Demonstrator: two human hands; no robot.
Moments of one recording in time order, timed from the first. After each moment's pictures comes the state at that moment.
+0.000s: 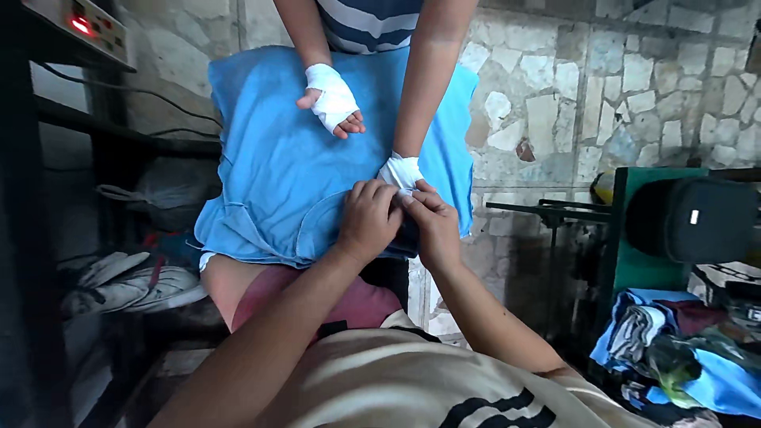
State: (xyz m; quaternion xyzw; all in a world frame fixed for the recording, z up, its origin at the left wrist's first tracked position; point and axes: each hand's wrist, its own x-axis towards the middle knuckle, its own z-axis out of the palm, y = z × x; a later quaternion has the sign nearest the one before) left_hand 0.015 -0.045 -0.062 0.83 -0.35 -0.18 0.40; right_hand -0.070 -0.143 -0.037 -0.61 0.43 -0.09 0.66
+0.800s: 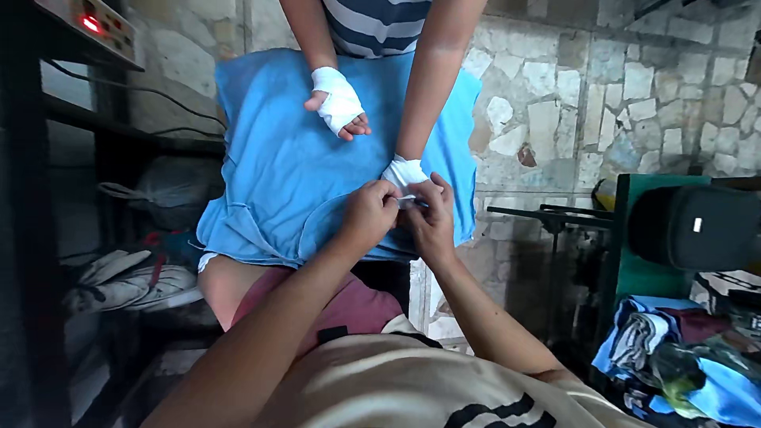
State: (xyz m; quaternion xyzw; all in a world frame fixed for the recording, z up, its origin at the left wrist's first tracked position) left_hand 0.035 -0.053 -0.035 0.79 -0.20 -0.37 0.43; right_hand -0.078 -0.150 -0.072 -0.80 0.30 -0.13 0.50
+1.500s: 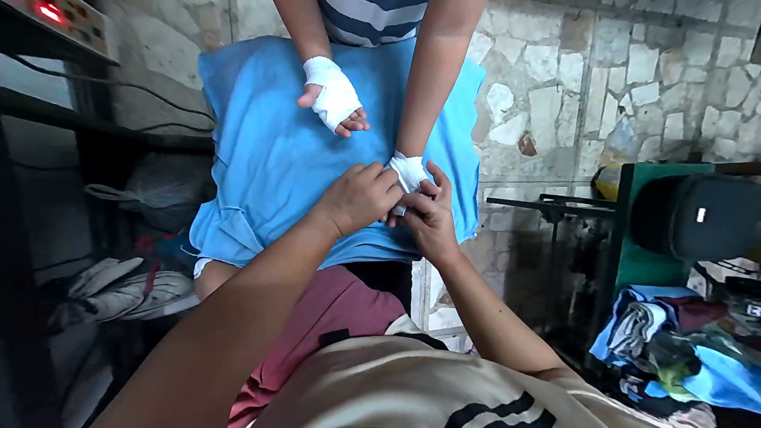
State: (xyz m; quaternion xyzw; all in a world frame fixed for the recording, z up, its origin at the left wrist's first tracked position) left_hand 0.081 -0.046 -0.084 0.69 -0.68 -0.04 0.25; right_hand -0.075 -0.157 -0.081 -0.81 0.22 -0.13 0.53
